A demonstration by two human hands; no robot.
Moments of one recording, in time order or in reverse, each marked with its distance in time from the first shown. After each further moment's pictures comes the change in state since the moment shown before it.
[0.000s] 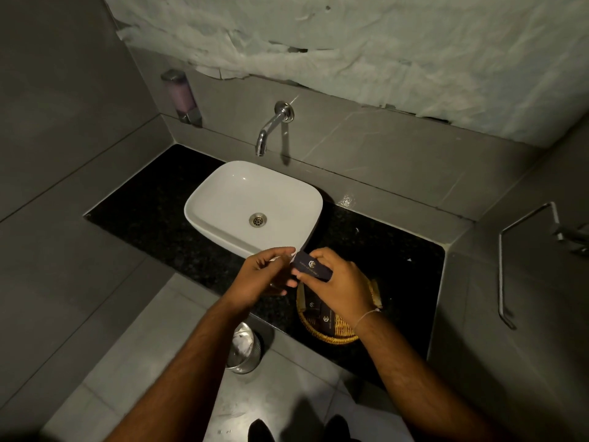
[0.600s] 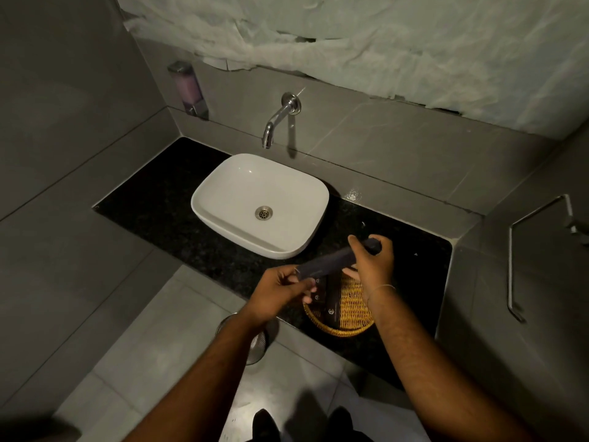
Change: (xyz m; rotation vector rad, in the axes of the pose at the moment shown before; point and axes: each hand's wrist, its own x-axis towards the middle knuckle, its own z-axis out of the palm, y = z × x) left_hand -0.008 -0.040 0.024 0.020 -0.046 -0.005; right_hand 0.032 0.040 -0.005 0.657 0.479 0.635
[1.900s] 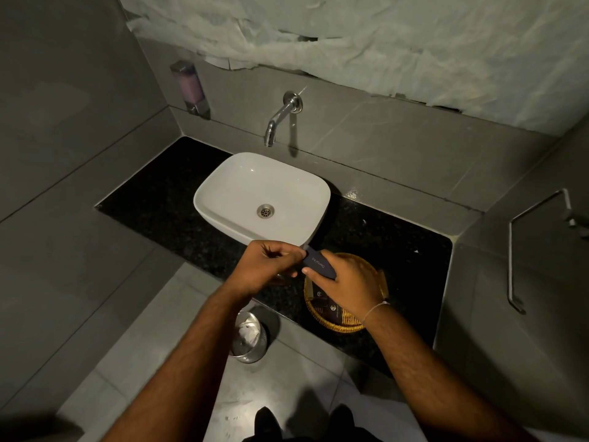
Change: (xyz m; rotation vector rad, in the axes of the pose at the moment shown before) left_hand -0.004 0.045 -0.039 0.108 0.044 0.085; right_hand -0.058 0.000 -0.005 -0.889 -0.540 -0.787
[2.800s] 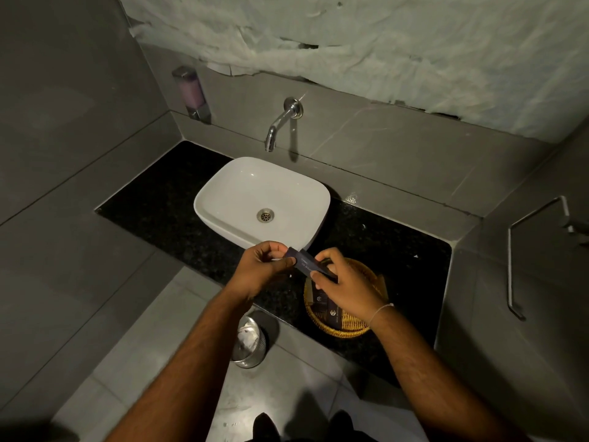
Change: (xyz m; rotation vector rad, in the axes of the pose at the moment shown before) left_hand 0.012 -0.014 -0.002 -0.173 0.112 -0.104; right_hand 0.005 0.005 0.000 0.333 -0.185 0.205
